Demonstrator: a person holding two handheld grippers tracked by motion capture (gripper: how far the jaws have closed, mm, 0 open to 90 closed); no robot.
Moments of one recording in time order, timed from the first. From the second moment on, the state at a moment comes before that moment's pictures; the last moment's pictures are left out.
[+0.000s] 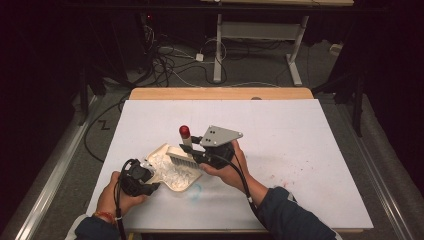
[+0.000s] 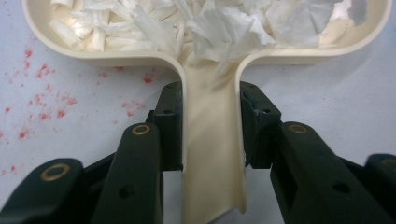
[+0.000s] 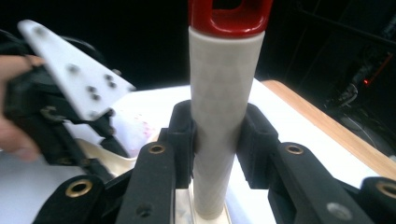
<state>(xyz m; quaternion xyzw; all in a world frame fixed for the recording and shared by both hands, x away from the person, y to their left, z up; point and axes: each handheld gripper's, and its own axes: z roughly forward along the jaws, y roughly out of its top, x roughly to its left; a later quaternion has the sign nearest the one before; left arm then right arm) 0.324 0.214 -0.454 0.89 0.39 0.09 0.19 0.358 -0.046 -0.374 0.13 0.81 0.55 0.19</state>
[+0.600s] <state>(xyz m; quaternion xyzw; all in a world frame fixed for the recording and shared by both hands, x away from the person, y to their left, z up) 0.324 0.220 -0.457 0.89 0.41 0.08 0.19 0.362 -0.092 -0.365 0.17 0.78 0.55 0.24</state>
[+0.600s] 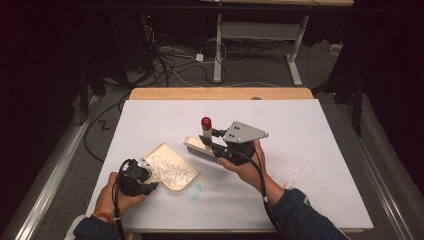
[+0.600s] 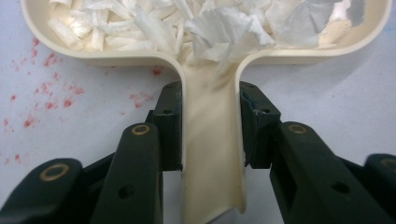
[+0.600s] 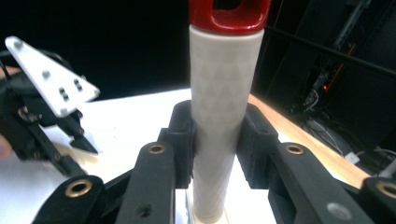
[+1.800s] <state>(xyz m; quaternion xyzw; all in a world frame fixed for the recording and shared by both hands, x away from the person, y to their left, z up) 0.314 0.239 -0.459 0.87 0.43 0.10 0.20 0.335 -0.179 -0.358 0.20 0.80 0.53 0.22</state>
